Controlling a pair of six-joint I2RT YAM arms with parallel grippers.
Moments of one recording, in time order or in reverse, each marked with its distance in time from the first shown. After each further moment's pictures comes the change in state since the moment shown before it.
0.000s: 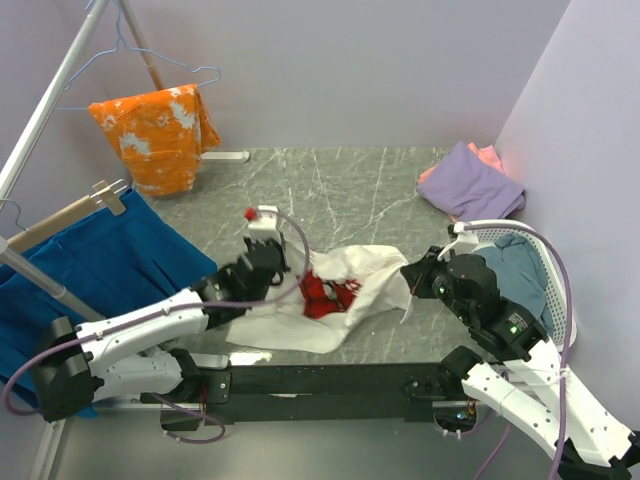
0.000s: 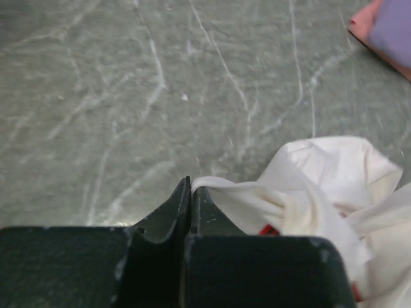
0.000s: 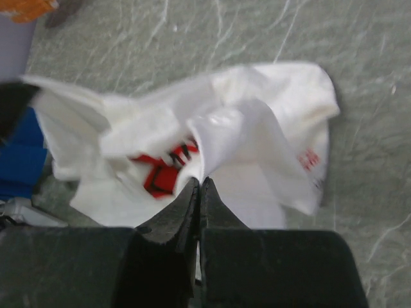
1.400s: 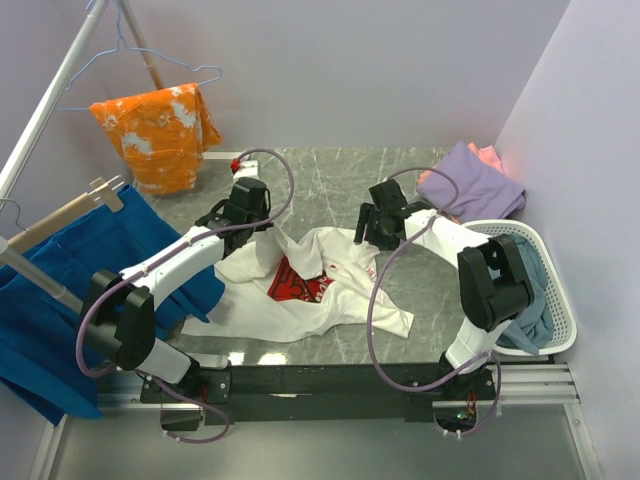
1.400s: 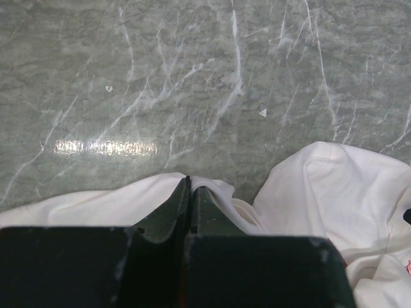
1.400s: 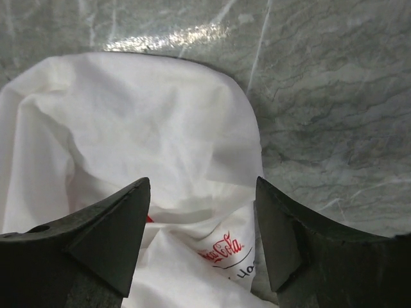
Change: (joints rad) left arm 0.503 0.374 0.363 -0.254 0.391 -0.031; right arm -0.230 1.146 0.360 0.221 -0.190 -0.021
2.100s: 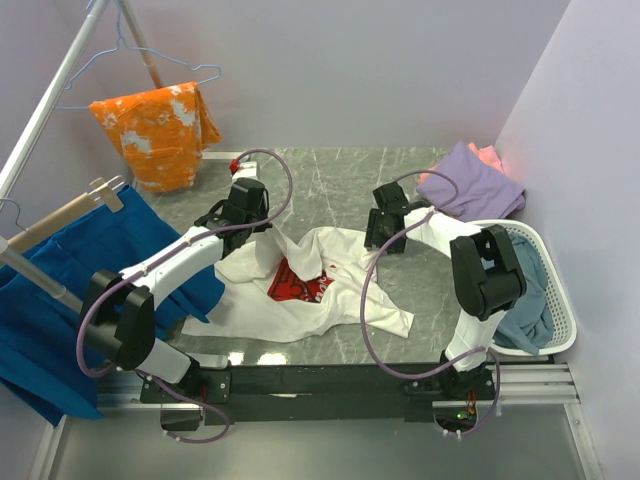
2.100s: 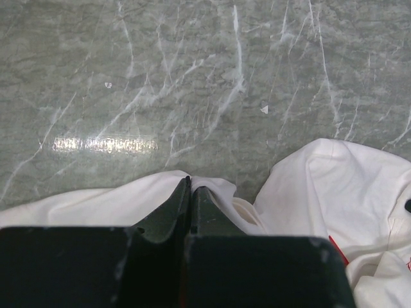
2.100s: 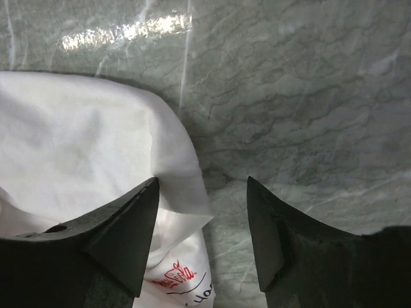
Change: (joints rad) left arm 0.011 -0.001 -0.010 0.000 0.023 0.001; right arm -0.046 0.089 0.005 -0.023 0.058 -0.053
